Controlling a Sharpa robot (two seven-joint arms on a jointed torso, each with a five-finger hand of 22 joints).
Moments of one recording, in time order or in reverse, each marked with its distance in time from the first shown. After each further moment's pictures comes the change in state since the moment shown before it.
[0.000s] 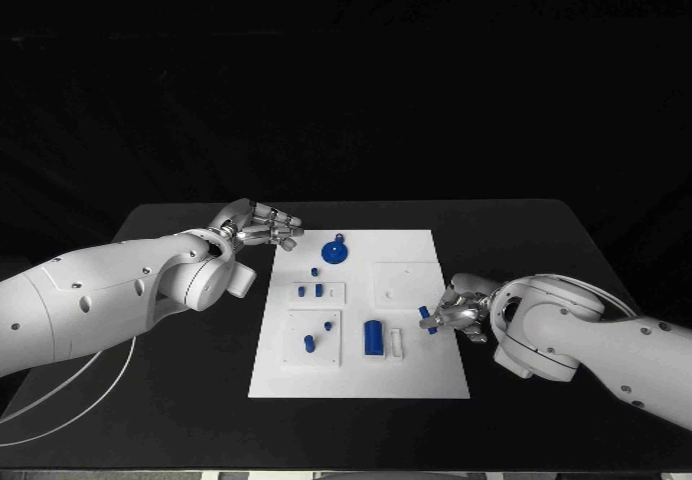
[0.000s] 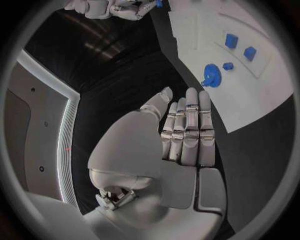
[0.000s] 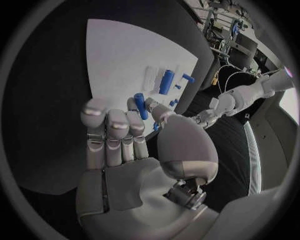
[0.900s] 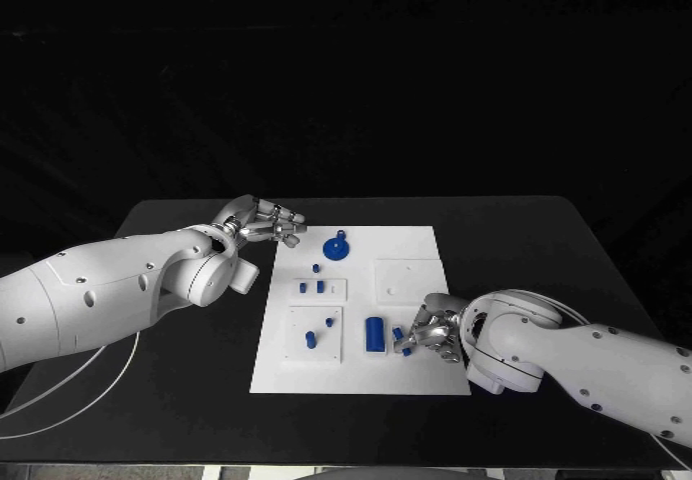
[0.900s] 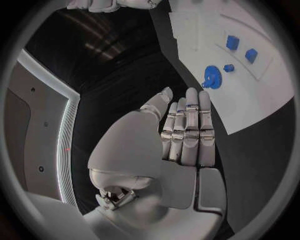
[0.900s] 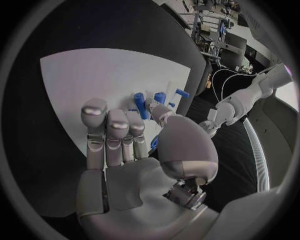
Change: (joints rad) left arm 0.000 0.004 0.000 -0.001 0.000 0.004 -0.002; left_hand 0.000 0.000 0.001 0.001 0.000 0.000 0.000 0.000 0.000 0.000 0.000 0.000 0.000 0.000 0.000 0.000 0.000 0.000 0.000 0.000 0.000 0.000; right arm 0.001 0.105 -0.070 -0.048 0.081 0.001 -0.001; right_hand -0.004 0.001 -0.010 -0.010 0.012 0.000 0.000 0.000 -0.003 0.001 -0.001 0.000 -0.001 -0.001 0.001 0.000 -0.002 0.000 0.000 0.000 -0.006 0.000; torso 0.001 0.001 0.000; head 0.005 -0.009
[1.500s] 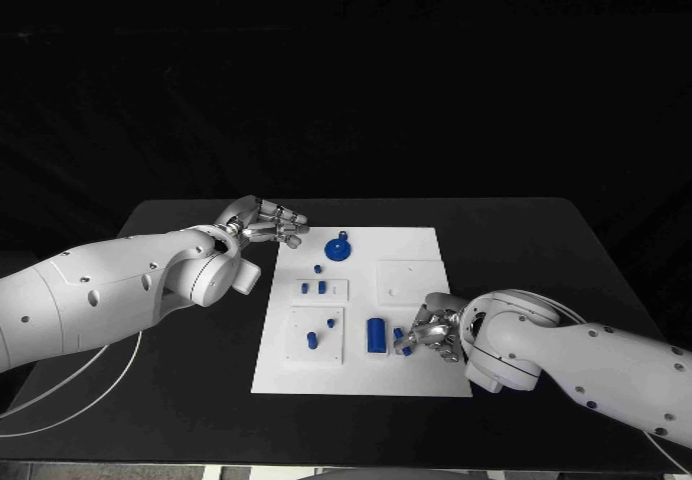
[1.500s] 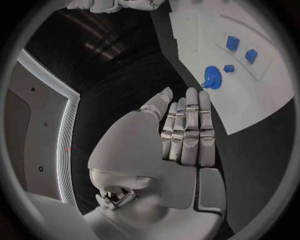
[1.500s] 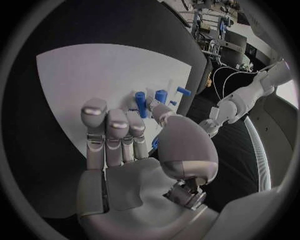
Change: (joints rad) left arm 0.000 0.001 0.000 0.000 0.000 0.001 -0.002; left_hand 0.000 0.000 0.002 0.003 0.000 0.000 0.000 0.000 0.000 0.000 0.000 0.000 0.000 0.000 0.000 0.000 0.001 0.000 0.000 0.000 0.000 -0.002; right arm 0.002 0.020 0.001 -0.030 0.011 -0.003 0.000; right_hand -0.005 0.005 -0.021 -0.021 -0.012 0.004 -0.004 0.009 0.004 0.004 0.004 -0.004 -0.005 0.000 0.000 -0.004 -0.003 0.000 0.000 0.000 0.000 0.000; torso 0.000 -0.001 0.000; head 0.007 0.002
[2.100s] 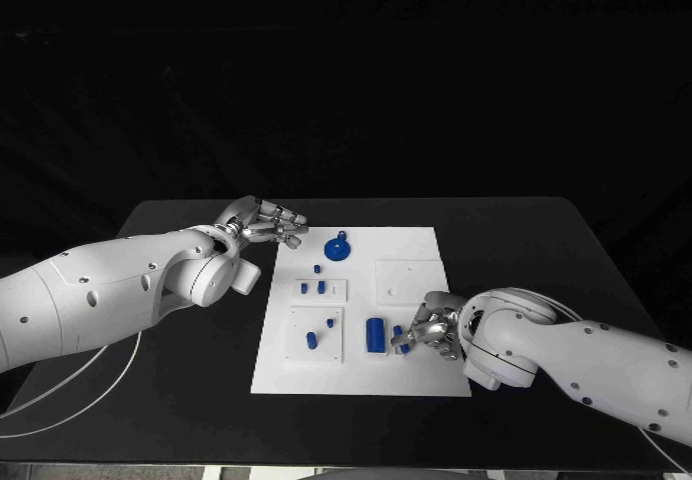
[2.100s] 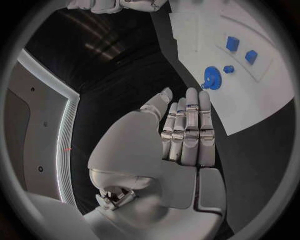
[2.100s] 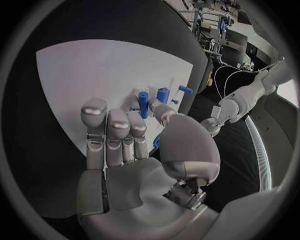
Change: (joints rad) left arm 0.000 0.000 0.000 0.000 0.000 0.002 -0.003; left_hand 0.000 0.000 0.000 0.011 0.000 -0.007 0.000 0.000 0.000 0.000 0.000 0.000 0.000 0.000 0.000 0.000 0.000 0.000 0.000 0.000 0.000 -0.013; right arm 0.002 0.010 0.000 -0.017 0.001 0.000 -0.002; right_hand -0.020 -0.066 0.021 0.116 -0.106 0.005 -0.008 -0.003 -0.001 0.008 -0.007 -0.004 -0.004 0.003 -0.003 0.000 0.000 0.000 0.000 0.000 -0.003 0.000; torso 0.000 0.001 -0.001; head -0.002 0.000
